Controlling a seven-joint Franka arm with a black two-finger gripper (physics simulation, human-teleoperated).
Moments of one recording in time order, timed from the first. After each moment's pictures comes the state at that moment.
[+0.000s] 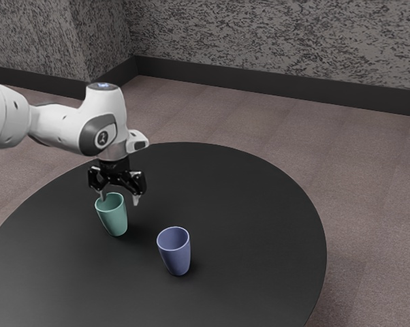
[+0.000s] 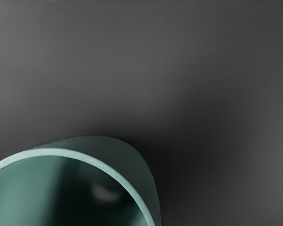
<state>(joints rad) -0.09 0.23 0.19 -2.01 0.04 2.16 -0.25</state>
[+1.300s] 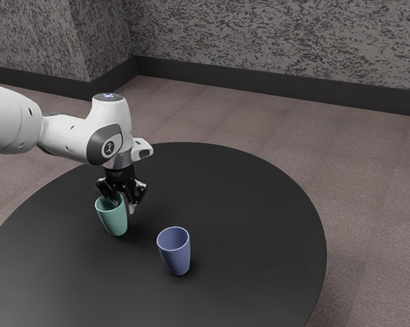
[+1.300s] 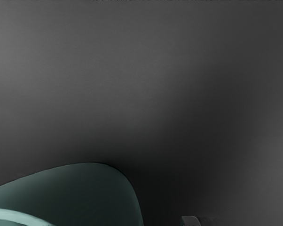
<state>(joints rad) -0.09 0.30 0.19 -2.00 0.02 2.22 -0.24</state>
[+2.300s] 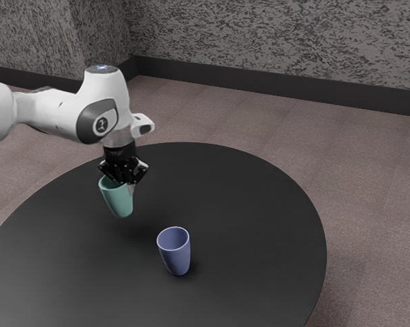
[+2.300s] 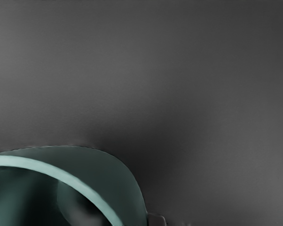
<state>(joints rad) -0.10 0.11 0.13 -2.02 0.04 2.13 -0.33</state>
